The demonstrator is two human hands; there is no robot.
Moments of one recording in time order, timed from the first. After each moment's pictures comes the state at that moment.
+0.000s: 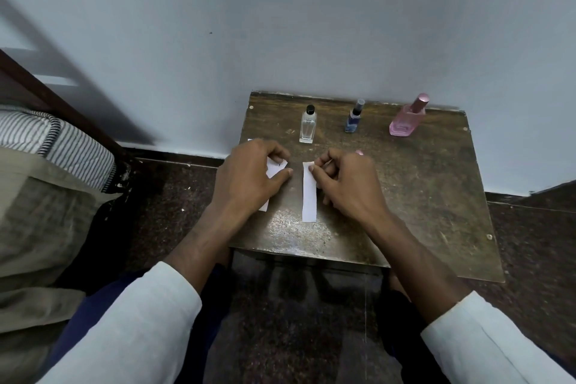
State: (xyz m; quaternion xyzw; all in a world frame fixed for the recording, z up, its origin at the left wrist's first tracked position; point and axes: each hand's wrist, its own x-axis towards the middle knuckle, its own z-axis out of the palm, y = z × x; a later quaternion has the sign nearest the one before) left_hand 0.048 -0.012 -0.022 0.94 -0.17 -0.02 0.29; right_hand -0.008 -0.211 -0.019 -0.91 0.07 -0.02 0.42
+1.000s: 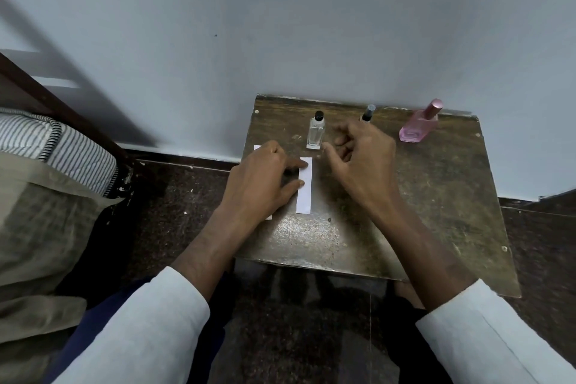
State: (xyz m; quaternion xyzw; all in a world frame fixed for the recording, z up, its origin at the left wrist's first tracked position) left_hand 0.056 -0.019 -0.021 0.95 -0.23 -0.03 0.19; right_hand 0.028 -0.219 -0.013 -0.92 0.05 -0.19 0.33
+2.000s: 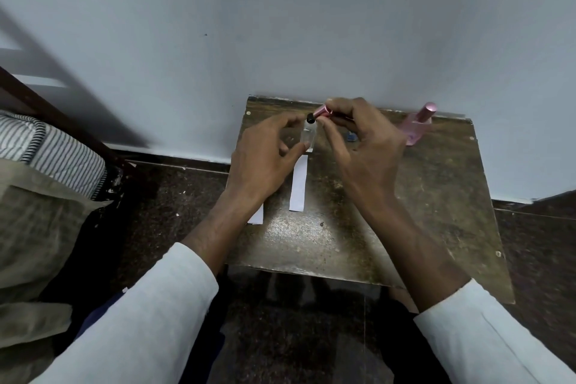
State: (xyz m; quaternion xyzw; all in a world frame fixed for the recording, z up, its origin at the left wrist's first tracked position) left_hand 0.084 -0.050 -0.018 0.91 -0.16 0.03 0.38; right_hand 0.035 -0.216 0.005 -0.84 -0.02 -0.36 0.41
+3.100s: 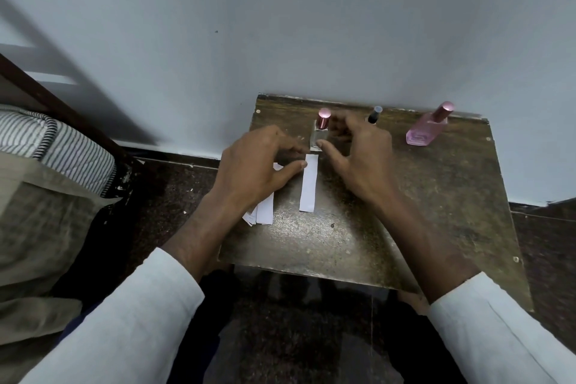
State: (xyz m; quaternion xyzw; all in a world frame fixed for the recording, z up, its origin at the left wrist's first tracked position) left_hand 0.084 -0.014 -0.017 0.94 -0.25 0.03 0.23; right_hand 0.049 -0.221 -0.020 -0.92 0.01 -0.17 0.36
